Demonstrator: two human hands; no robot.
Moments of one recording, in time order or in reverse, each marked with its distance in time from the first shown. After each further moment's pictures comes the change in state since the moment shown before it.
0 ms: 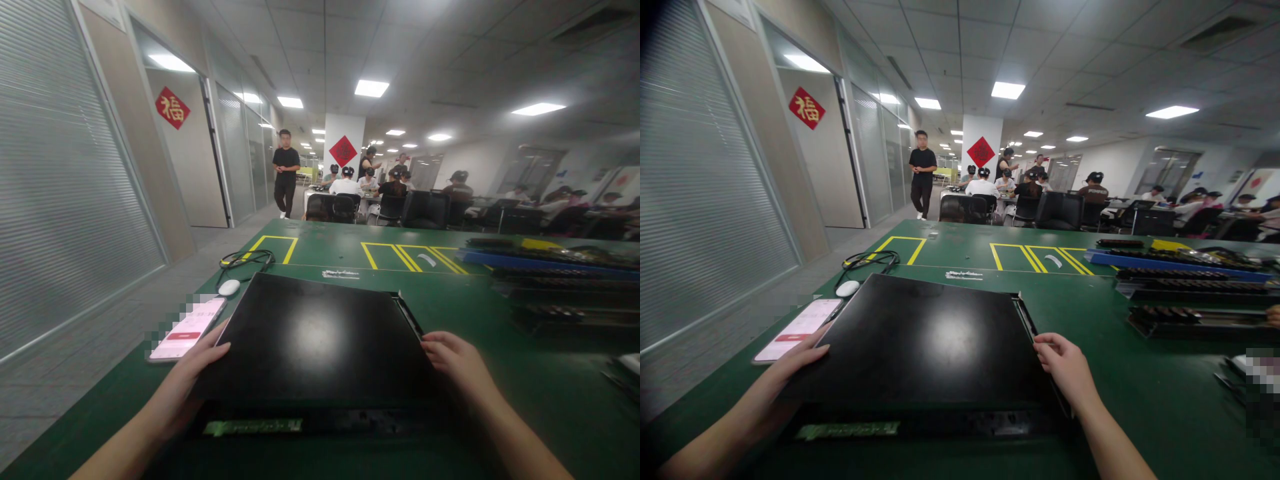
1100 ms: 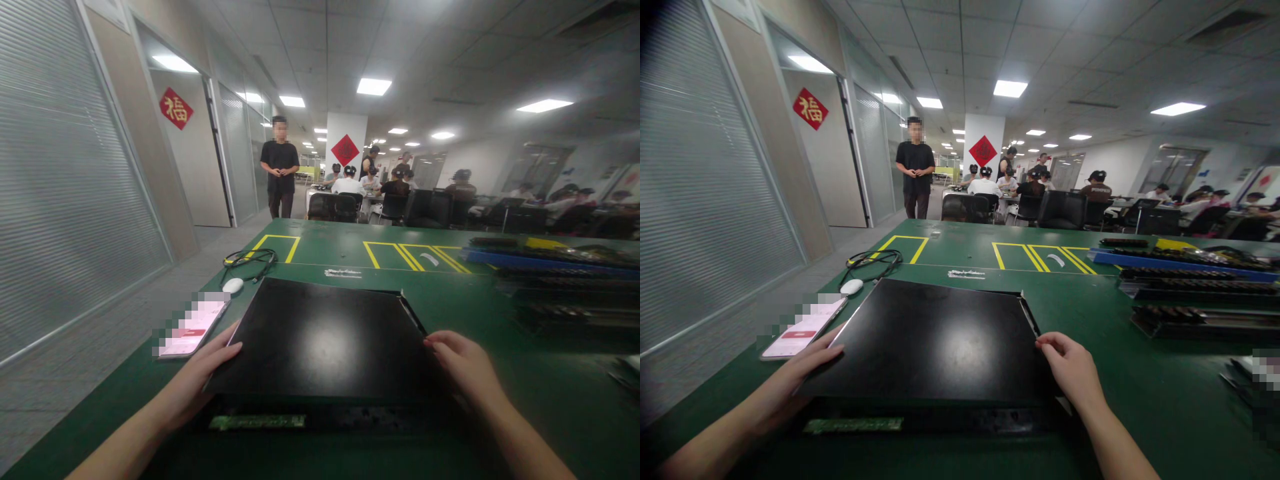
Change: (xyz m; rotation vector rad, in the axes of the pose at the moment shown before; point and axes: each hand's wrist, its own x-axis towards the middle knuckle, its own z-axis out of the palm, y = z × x) left_hand 0.016 -0.007 -0.018 0.126 -0.138 -0.120; right_hand 0.004 0.006 -0.009 -0.403 0.080 -0.179
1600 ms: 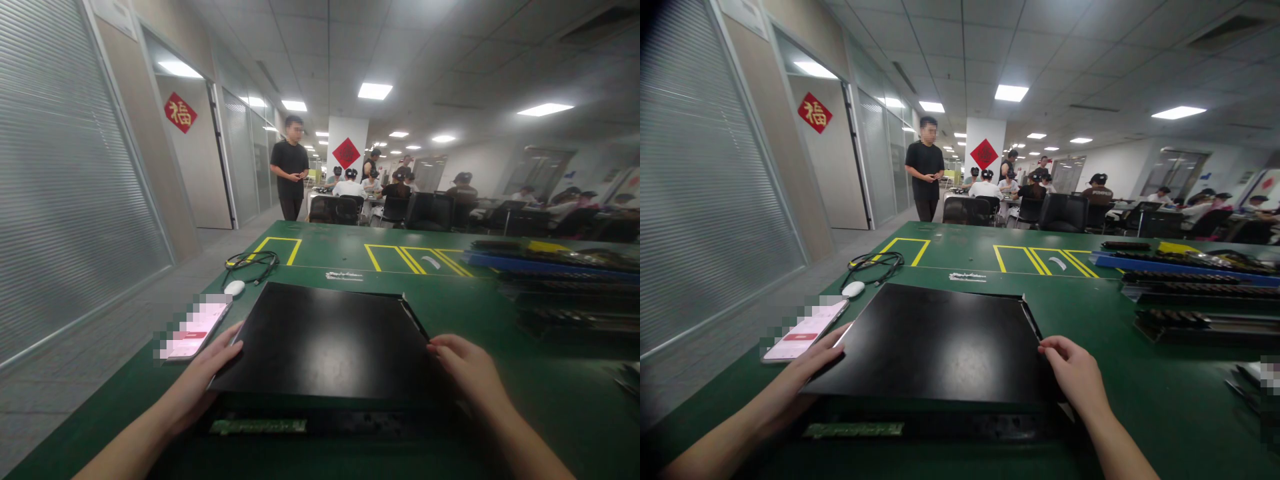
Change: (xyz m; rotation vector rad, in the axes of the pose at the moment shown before) left_hand 0.003 -0.005 0.004 -0.063 0.033 0.030; right_hand -0.001 -0.002 -0.001 0.073 0.008 0.025
